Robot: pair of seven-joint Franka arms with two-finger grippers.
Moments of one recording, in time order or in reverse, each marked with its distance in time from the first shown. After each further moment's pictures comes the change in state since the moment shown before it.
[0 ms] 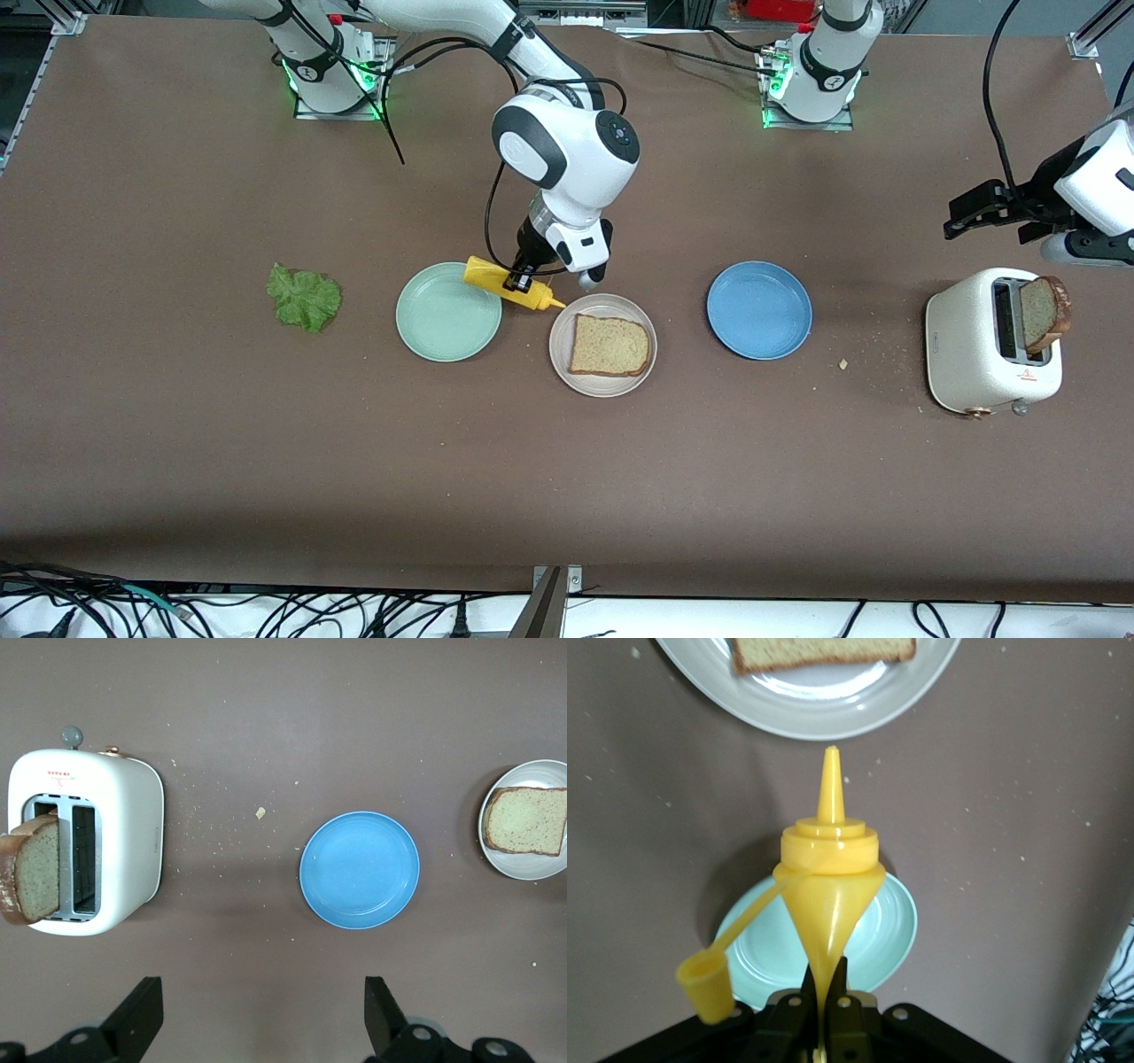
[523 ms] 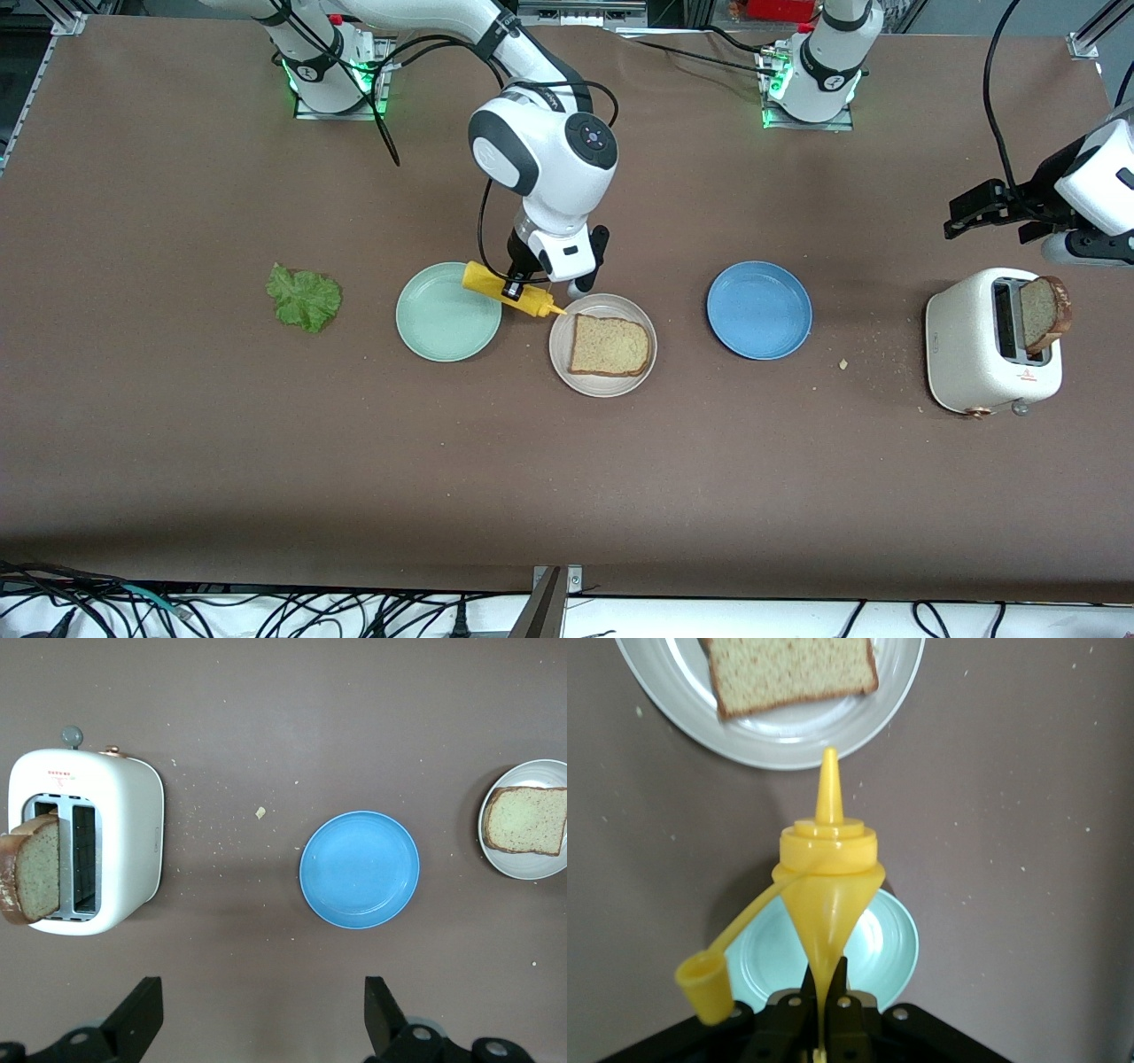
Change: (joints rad) left arm 0.000 0.000 0.000 0.002 0.000 -0.002 0.000; right arm -0.045 -0.026 0.002 0.002 0.086 0.052 0.001
